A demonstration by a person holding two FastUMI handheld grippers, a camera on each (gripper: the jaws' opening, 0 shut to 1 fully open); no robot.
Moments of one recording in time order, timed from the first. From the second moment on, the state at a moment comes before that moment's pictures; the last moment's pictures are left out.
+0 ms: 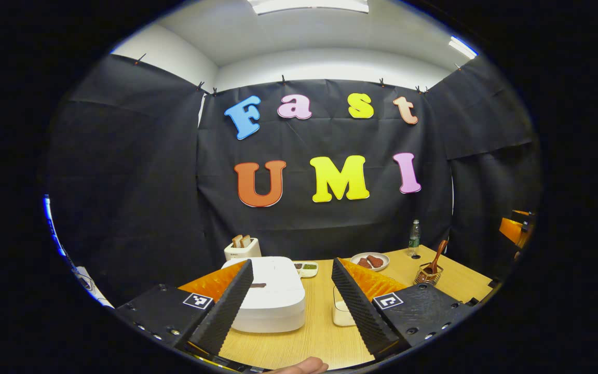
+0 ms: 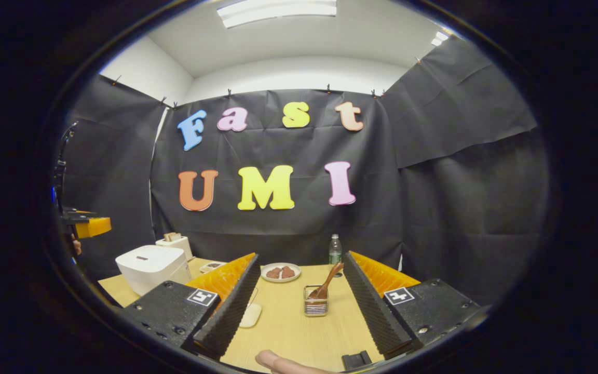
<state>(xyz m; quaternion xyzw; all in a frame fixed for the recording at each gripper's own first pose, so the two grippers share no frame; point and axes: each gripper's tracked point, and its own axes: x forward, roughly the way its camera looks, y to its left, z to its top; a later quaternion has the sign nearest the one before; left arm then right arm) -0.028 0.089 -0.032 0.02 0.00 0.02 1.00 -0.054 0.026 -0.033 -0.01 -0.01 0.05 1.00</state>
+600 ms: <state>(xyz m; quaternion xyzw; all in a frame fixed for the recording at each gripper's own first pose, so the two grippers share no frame) -0.078 0.058 -0.033 0.03 -0.03 0.02 1.00 -0.057 0.019 -0.023 -0.02 -0.02 0.04 1.00</state>
